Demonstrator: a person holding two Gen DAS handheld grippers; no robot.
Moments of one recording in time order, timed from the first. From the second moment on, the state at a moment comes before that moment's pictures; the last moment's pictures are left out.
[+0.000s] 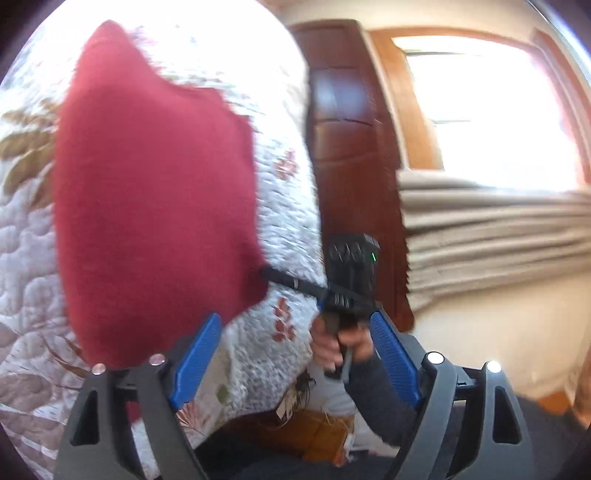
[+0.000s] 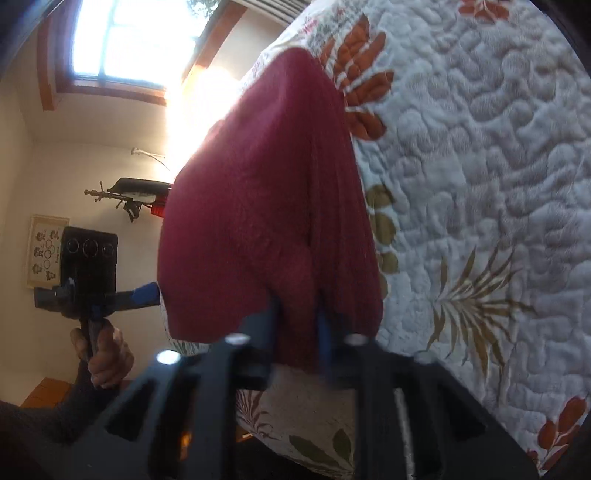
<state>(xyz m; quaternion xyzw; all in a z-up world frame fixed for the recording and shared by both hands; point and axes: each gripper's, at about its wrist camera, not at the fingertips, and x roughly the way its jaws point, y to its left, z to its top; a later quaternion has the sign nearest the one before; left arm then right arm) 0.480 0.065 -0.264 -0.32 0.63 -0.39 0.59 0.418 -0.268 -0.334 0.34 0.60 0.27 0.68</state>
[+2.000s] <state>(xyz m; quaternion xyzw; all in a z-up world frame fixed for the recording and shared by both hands) 0.481 0.123 -0.264 -0.30 0.63 -0.30 0.65 0.574 -0.242 -0.266 0.41 0.54 0.37 0.63</state>
